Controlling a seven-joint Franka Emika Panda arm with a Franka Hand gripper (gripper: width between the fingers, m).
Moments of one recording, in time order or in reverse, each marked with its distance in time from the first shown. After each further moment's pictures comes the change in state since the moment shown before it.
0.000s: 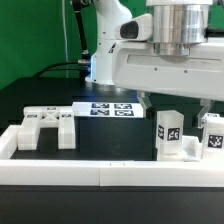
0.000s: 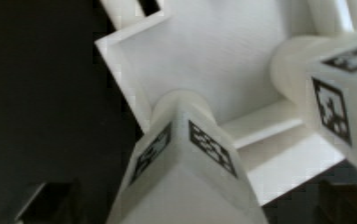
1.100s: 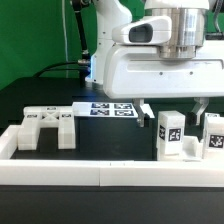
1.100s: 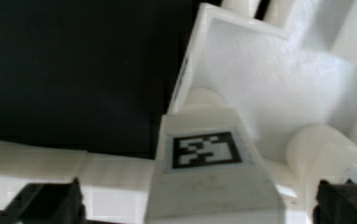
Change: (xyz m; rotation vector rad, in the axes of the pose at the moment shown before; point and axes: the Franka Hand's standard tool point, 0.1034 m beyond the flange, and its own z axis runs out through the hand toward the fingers) arm 0.002 0.006 0.005 -0.021 0.042 -0.655
